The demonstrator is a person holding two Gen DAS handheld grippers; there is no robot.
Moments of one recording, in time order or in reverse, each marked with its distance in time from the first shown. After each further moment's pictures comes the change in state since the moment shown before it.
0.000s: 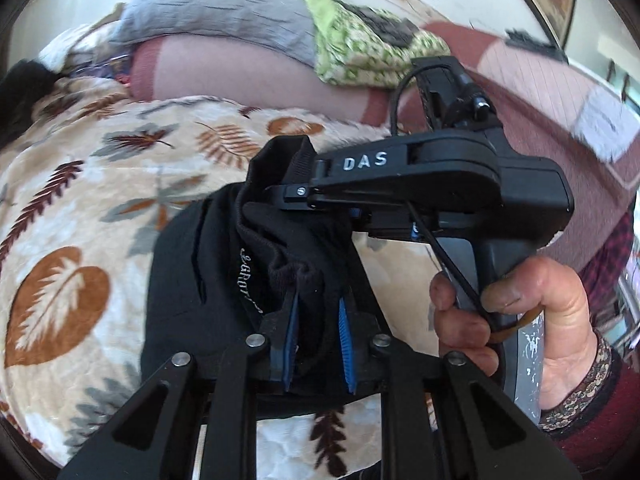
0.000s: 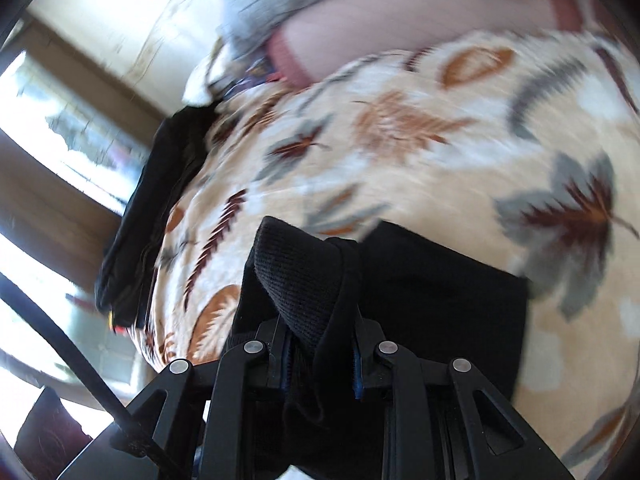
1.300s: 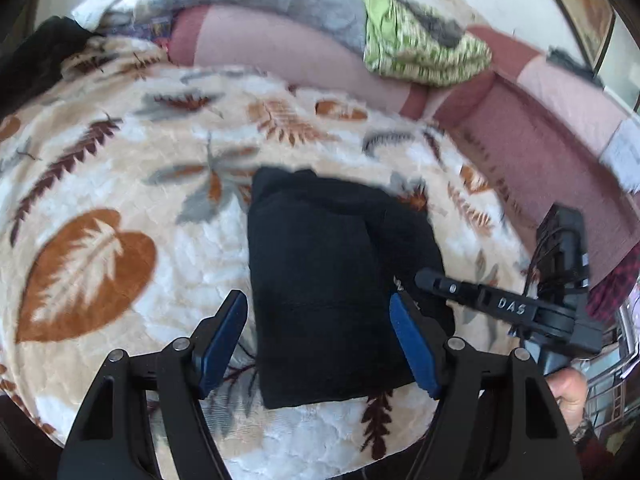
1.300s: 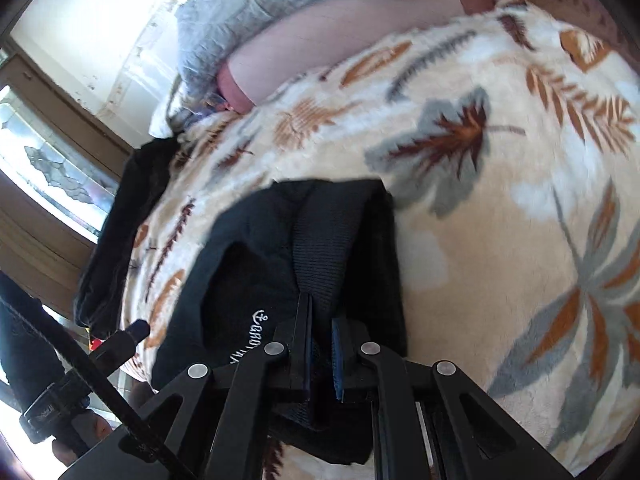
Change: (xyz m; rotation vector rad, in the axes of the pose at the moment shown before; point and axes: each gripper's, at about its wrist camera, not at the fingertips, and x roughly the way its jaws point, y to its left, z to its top) left arm -0.004 0.048 -0.010 -0.133 0.082 0.046; right arm -0.051 -0.066 -0.079 0.081 -0.119 -0.102
